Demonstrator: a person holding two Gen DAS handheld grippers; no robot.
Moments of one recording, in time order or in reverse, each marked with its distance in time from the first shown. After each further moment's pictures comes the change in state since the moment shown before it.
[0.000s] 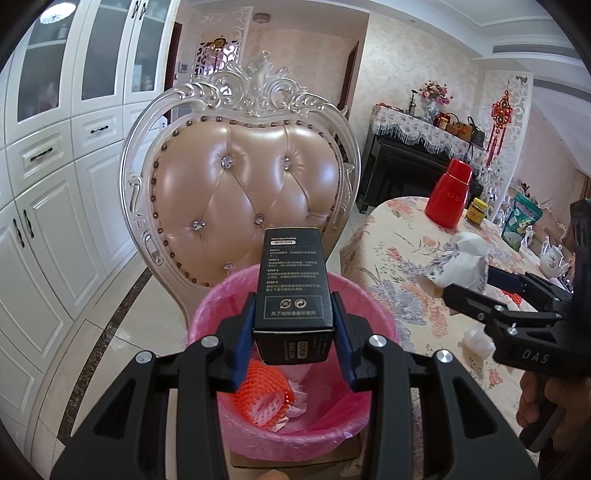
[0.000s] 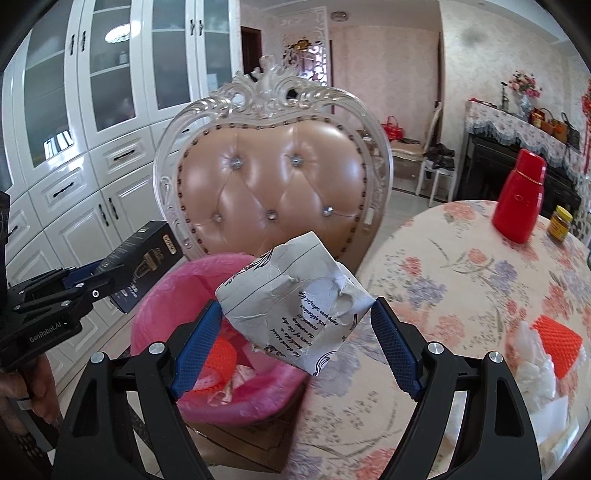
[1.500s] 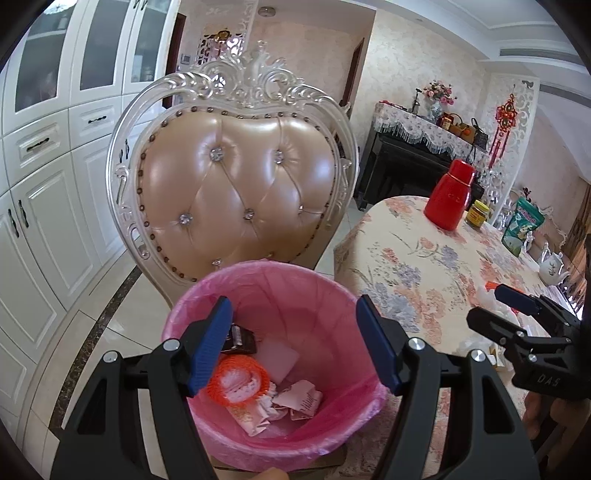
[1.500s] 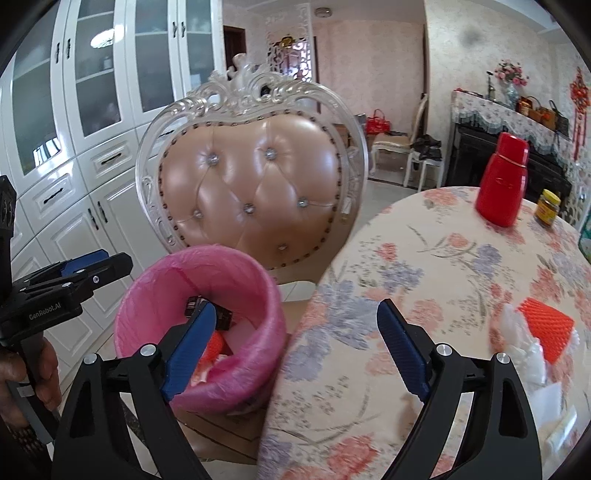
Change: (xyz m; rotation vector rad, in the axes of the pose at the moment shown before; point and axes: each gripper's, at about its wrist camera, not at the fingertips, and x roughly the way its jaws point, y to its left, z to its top) left arm 0.016 -0.026 0.005 -0.025 0.023 -0.011; right arm -0.021 -0.047 -0.019 0.062 -0.001 -0.056
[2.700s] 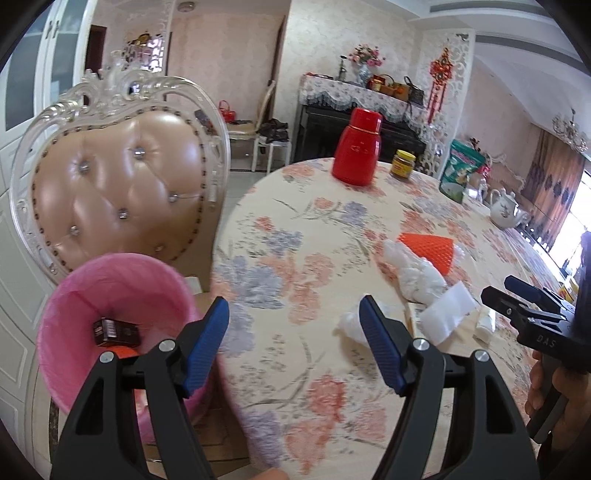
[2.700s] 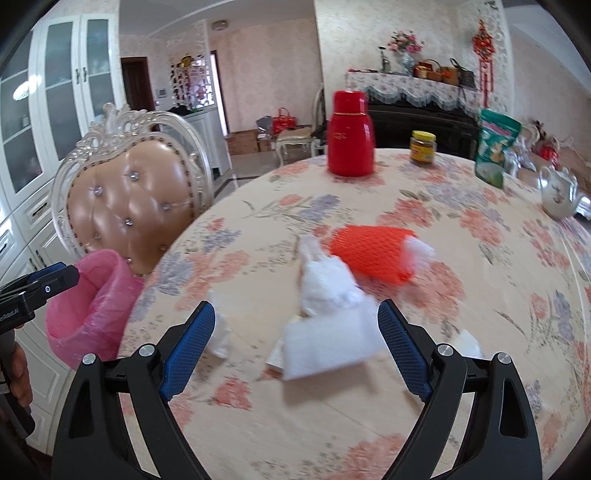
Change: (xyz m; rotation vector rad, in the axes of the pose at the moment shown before) left arm 0.022 -0.183 -0.038 0.191 0.074 -0.175; right arm -0.098 -0.197 -0.094 0.240 -0.016 -0.252
